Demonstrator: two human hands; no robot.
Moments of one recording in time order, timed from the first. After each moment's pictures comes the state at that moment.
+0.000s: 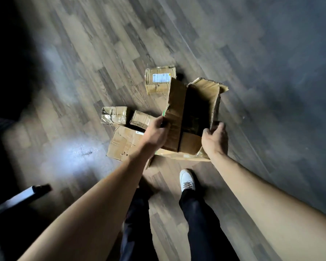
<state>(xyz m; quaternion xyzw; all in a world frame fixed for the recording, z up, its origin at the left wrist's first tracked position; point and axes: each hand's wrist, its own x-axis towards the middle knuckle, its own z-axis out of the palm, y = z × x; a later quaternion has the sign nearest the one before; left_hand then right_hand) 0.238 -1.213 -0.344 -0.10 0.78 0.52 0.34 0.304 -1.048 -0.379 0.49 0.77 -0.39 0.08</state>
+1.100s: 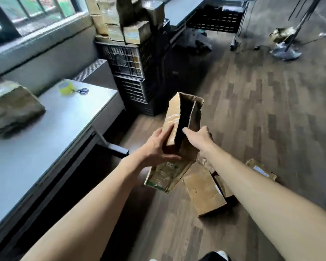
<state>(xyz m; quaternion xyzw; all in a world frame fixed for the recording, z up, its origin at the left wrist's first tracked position) 0.476 -1.622 -0.060 -0.10 0.92 0.37 0.04 0.349 -1.485 -0.065 0.00 0.85 -0.45 0.26</state>
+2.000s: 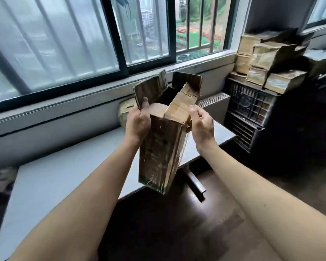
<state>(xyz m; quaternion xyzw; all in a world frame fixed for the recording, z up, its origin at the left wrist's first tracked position) 0.669 -1.953 0.083 -0.49 0.62 0.36 -0.49 0.509 -1.902 0.046 -0.37 0.58 -0.66 0.31</state>
